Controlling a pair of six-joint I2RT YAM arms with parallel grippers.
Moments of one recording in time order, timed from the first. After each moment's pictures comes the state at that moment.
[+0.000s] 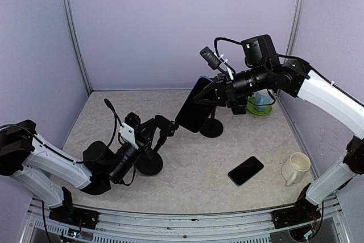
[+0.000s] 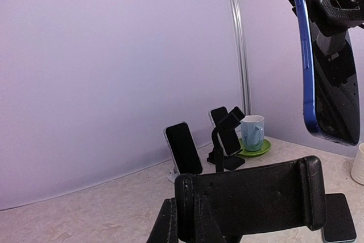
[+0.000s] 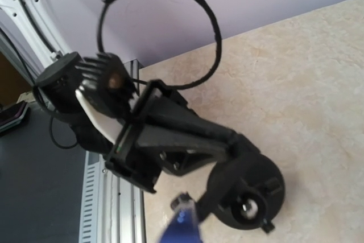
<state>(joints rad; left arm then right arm) -1.16 1.48 0.42 1.37 -0.54 0.28 0.77 1.48 1.58 -0.59 -0.75 -0.04</state>
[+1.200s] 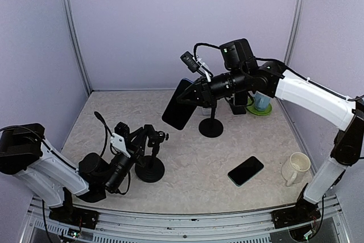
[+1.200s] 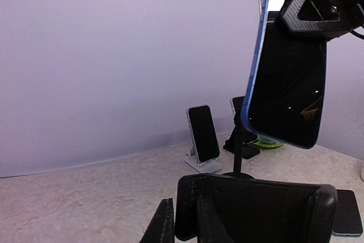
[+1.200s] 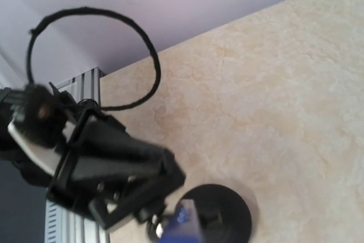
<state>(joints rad) -1.20 1.53 0.28 1.57 -0.69 0.23 0.82 1.62 1.62 -0.48 -0.62 0.02</state>
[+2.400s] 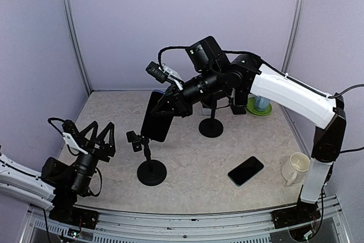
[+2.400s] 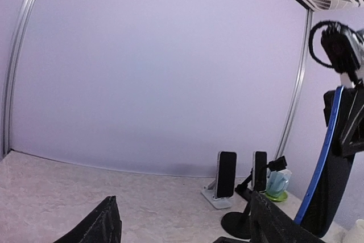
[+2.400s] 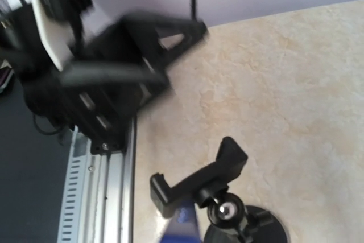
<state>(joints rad) -1.25 1.00 0.07 1.49 -0.89 0.20 0.98 1.86 1.99 -0.72 -0.60 -0.12</state>
